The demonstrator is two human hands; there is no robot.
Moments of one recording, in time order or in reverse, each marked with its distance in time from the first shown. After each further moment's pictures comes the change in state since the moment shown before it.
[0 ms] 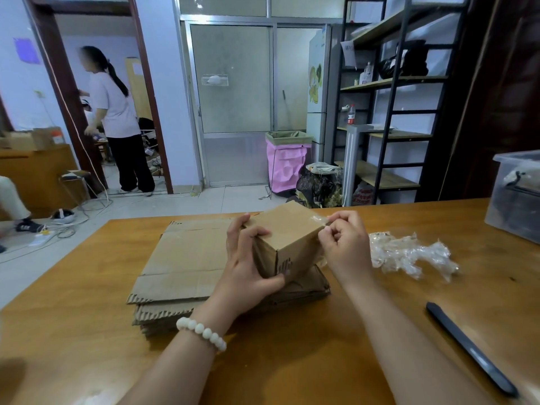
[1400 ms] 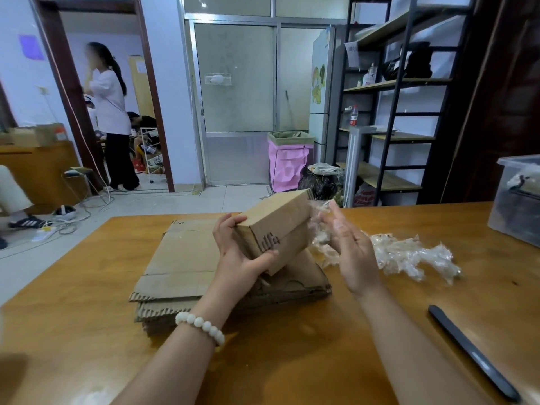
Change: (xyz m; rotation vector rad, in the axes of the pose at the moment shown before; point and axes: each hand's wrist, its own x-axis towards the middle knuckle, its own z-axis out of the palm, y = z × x) left_hand 0.008 -0.002 -0.004 -0.220 0.205 -0.216; right_hand -0.010 -0.016 -0.020 0.494 -0.237 0.198
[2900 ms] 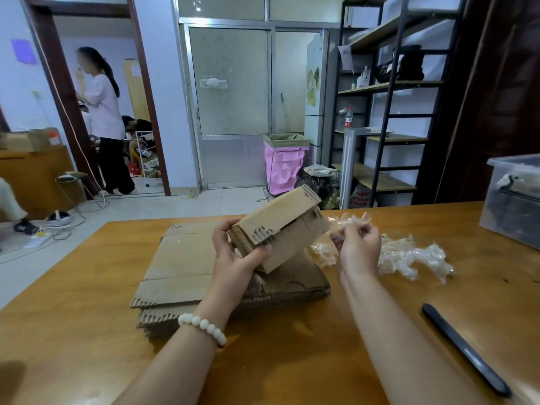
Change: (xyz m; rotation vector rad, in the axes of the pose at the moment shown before) left_hand -0.003 0.009 0.004 -0.404 0.004 -0.254; right_hand 0.025 0.010 0.008 0.433 0.585 0.392
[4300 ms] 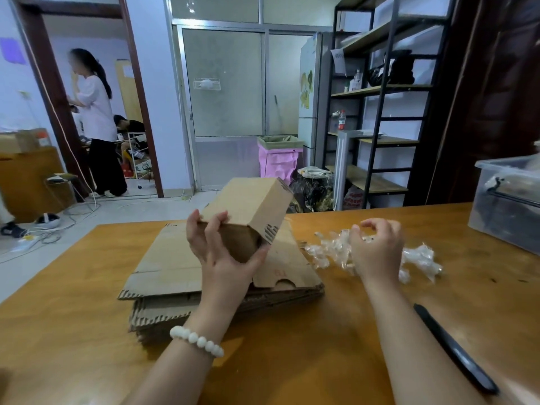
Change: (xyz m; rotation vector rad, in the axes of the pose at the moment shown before) left_hand -0.003 0.002 0.004 0.558 0.244 0.500; right_hand 0.031 -0.004 -0.042 -0.924 0.048 -0.583
